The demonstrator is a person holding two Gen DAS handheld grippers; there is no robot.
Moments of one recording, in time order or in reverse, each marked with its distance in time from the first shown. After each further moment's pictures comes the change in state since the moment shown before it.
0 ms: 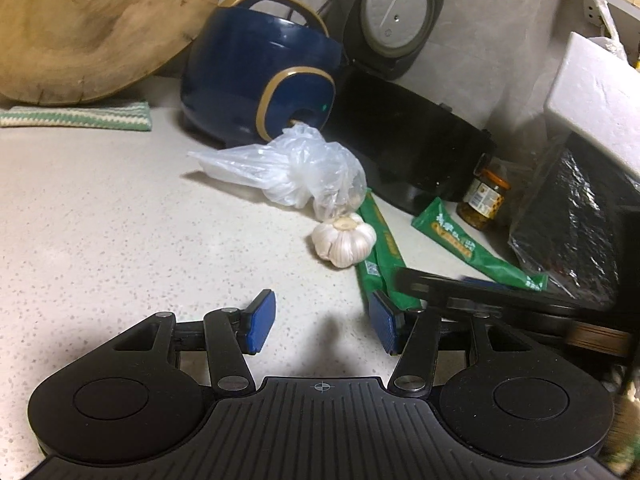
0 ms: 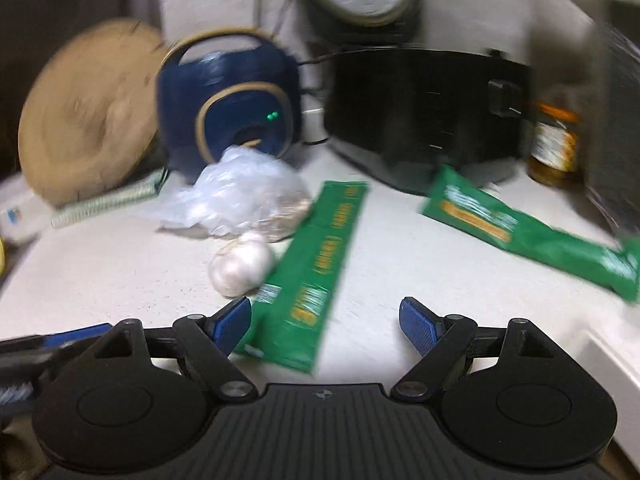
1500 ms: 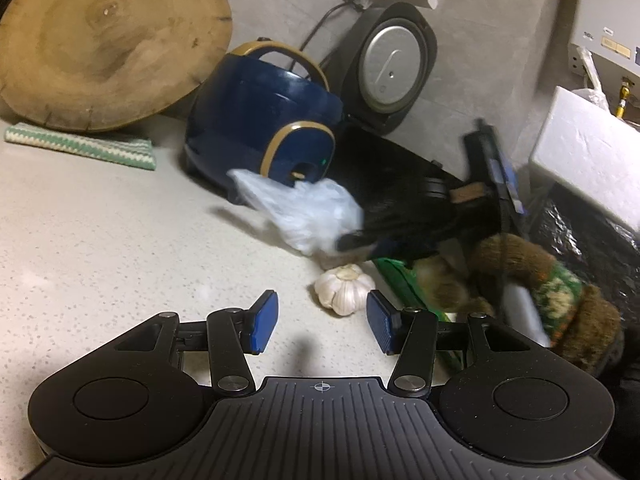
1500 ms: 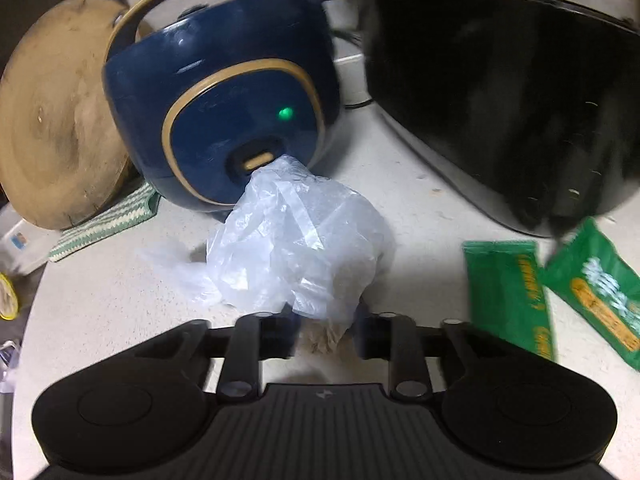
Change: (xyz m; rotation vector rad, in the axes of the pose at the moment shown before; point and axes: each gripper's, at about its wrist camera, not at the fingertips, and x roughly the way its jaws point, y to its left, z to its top) left arm -0.014 0.021 0.000 -0.036 -0.165 -0.064; right arm 0.115 -0.008 0.107 0.104 0.245 0.162
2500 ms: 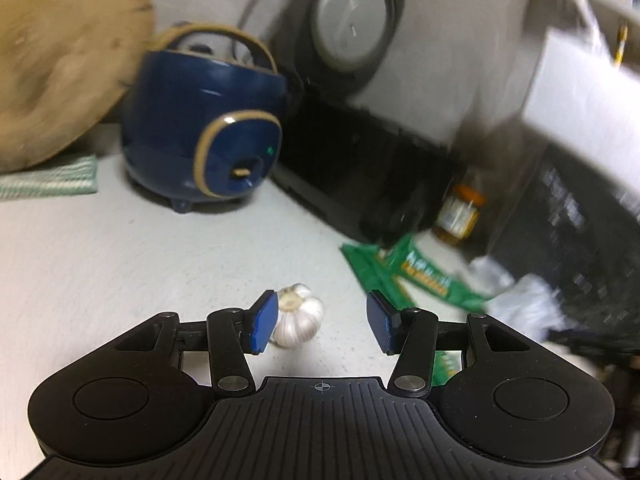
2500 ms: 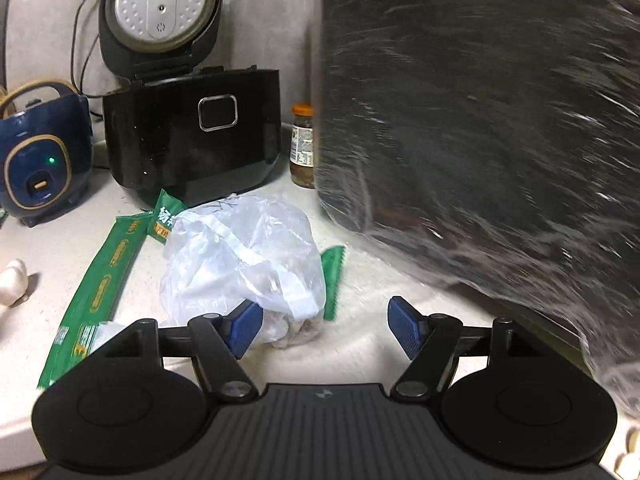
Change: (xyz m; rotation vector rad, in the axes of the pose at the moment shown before) left arm 0.060 -0.062 0.052 0.144 0.189 0.027; right arm -0.195 -0.184 -0.153 0.080 -0.298 -0.477
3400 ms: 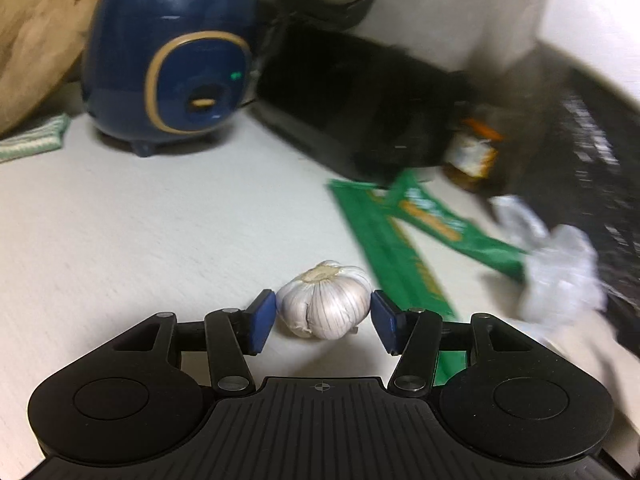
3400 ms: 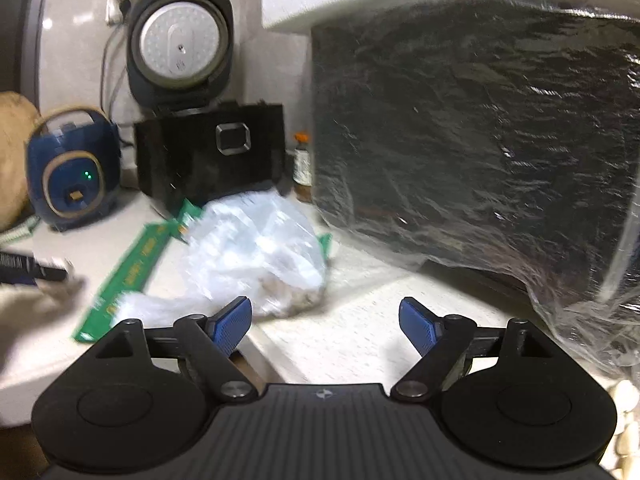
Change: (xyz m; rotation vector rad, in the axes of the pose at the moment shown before) left arm 0.041 -0.044 -0.034 0.004 0.104 0.025; right arm -0.058 -0.015 -0.038 0.026 -0.127 0.059
